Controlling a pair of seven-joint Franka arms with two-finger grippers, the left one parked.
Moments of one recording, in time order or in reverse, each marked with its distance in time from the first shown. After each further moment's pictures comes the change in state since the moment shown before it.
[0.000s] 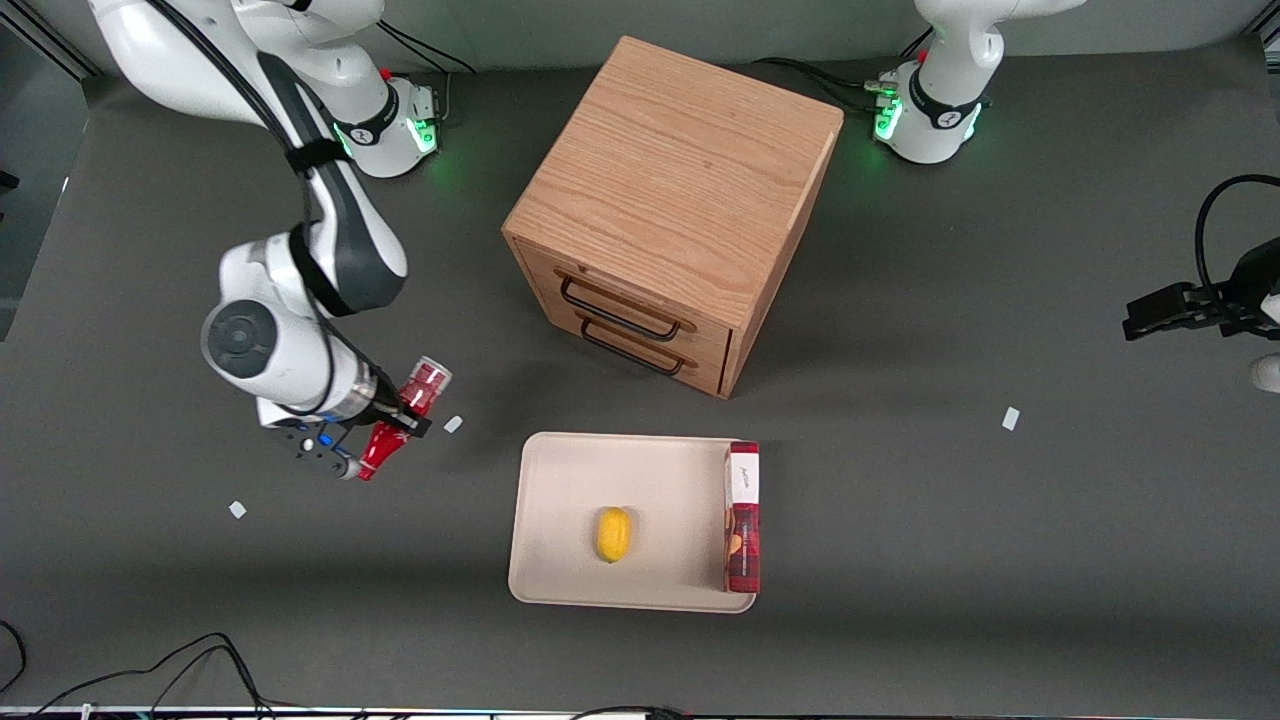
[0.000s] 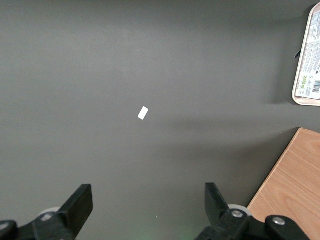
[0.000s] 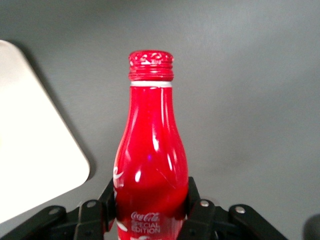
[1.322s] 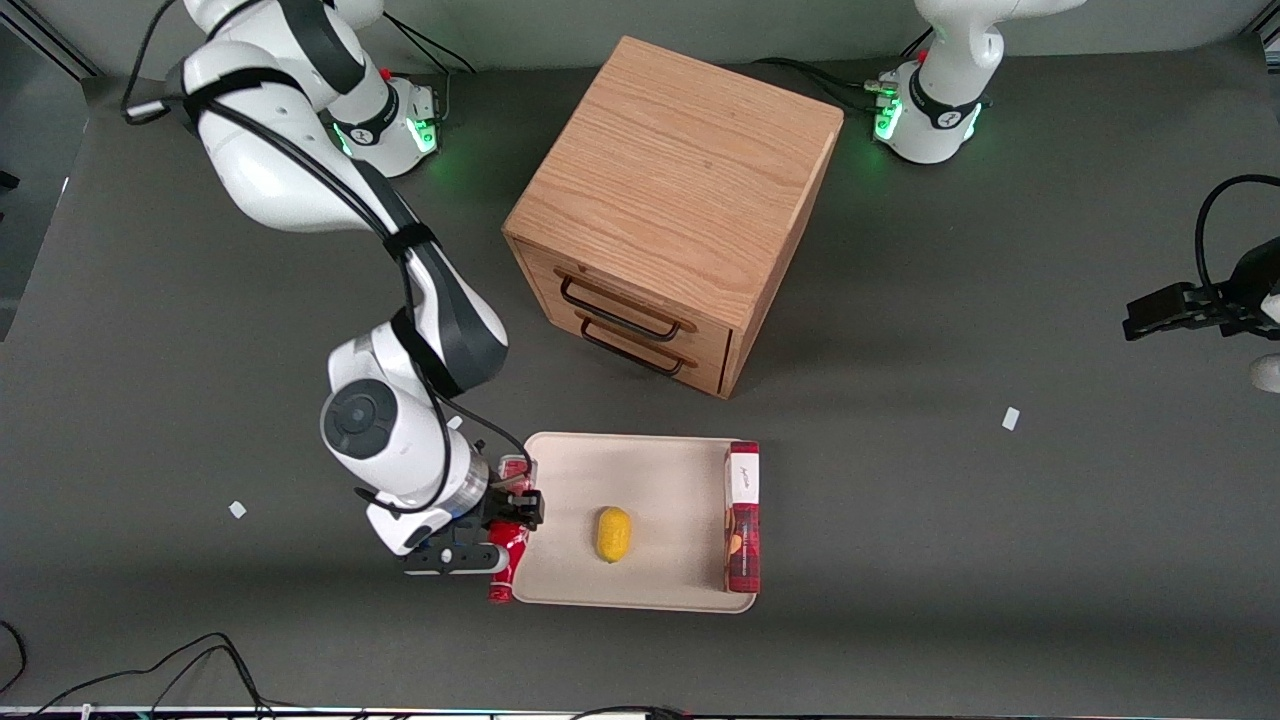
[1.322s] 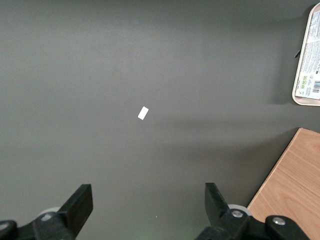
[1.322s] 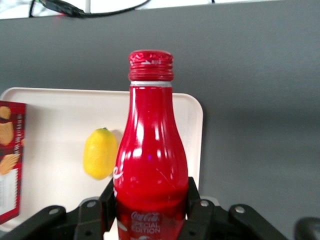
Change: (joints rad) arm 0.023 0.555 0.192 0.670 -0.121 0.137 -0.289
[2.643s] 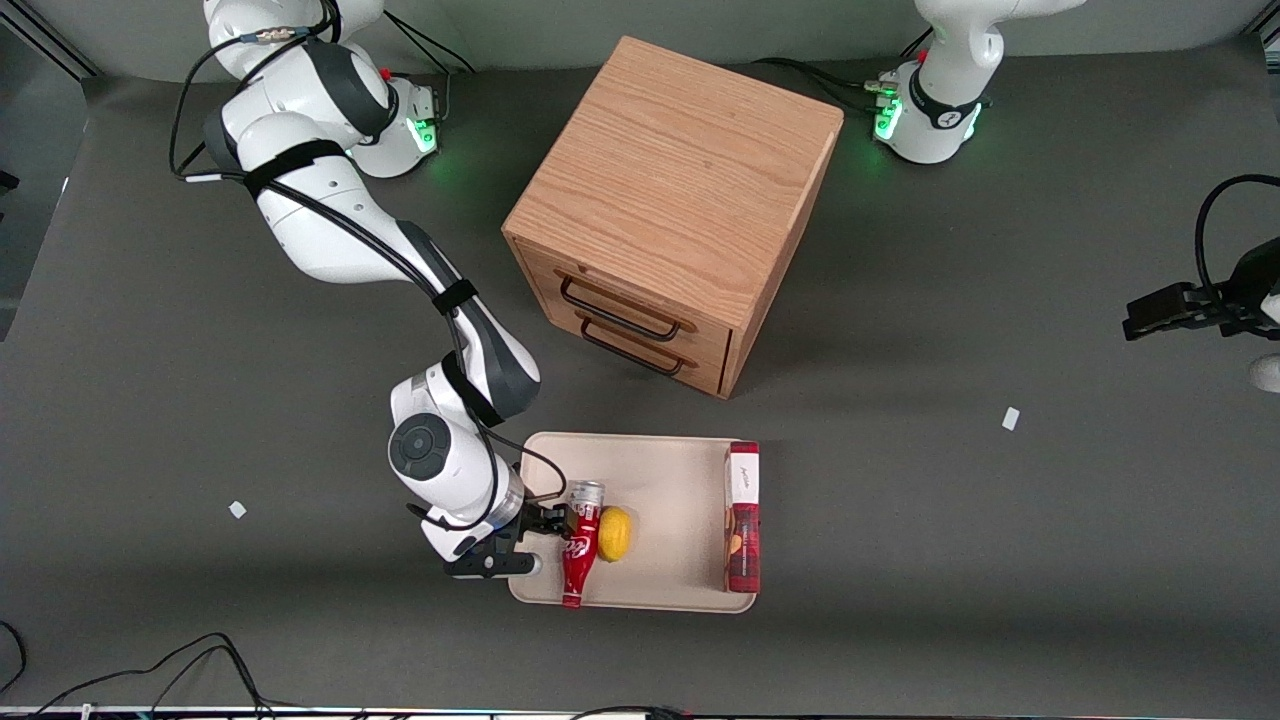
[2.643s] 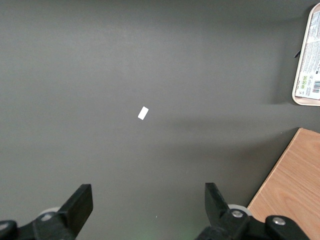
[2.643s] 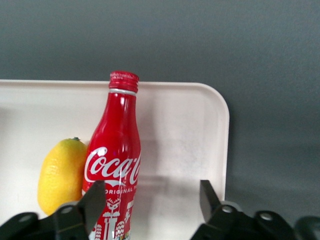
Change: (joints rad) arm 0.008 0.128 0.001 -0.012 -0.004 0.190 0.000
